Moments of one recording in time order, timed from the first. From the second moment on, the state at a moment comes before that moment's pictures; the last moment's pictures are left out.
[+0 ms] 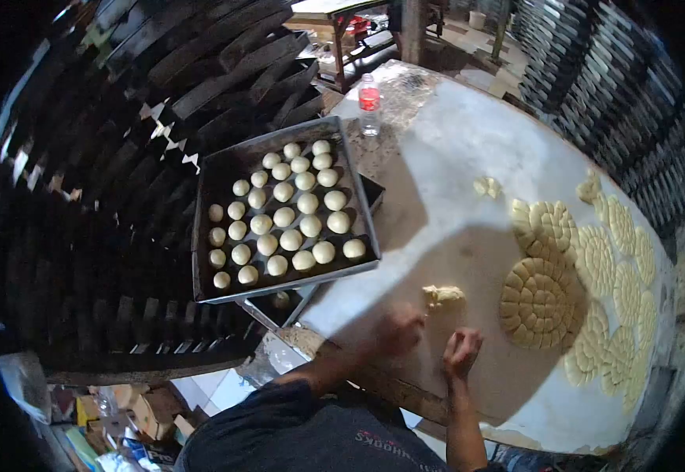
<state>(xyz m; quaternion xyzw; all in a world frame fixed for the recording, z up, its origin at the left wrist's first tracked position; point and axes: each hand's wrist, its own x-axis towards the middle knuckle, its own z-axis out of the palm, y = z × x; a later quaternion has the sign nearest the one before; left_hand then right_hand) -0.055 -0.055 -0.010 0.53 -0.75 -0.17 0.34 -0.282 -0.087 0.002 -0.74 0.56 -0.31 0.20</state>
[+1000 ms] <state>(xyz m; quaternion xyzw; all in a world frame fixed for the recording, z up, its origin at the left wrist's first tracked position) 0.459 -0.078 0.143 0.68 -0.70 -0.11 -0.19 0.161 -0.195 0.188 -0.90 0.17 -0.36 0.18</state>
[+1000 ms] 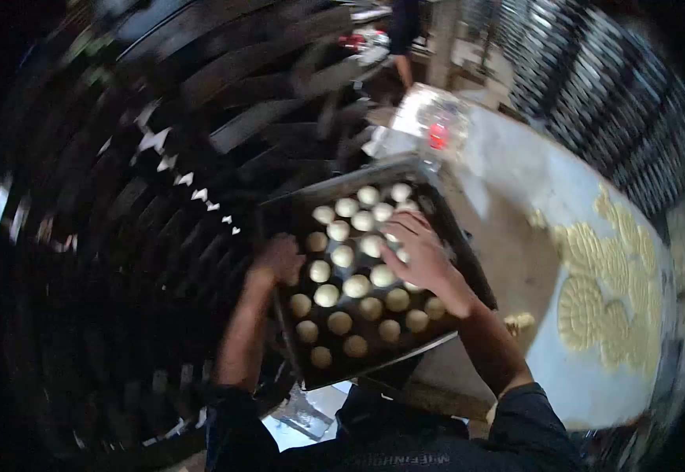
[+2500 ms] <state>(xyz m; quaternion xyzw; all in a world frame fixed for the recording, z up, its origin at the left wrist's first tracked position) -0.028 -0.030 -0.001 0.54 -0.70 -0.31 0.34 -0.177 -0.004 0.000 -0.59 0.61 -0.38 0.38</state>
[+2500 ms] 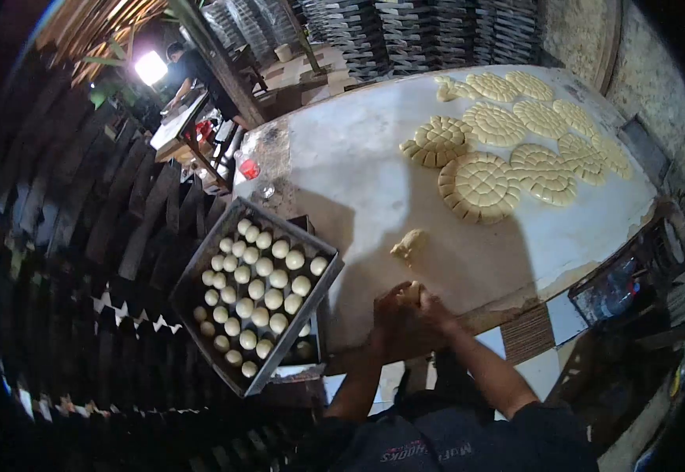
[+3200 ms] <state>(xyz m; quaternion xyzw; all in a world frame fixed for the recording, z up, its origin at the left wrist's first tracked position) 0.023 -0.080 0.032 0.59 -0.77 -0.05 0.22 -0.391 -0.025 -0.014 -0.86 0.50 -0.12 -0.01</state>
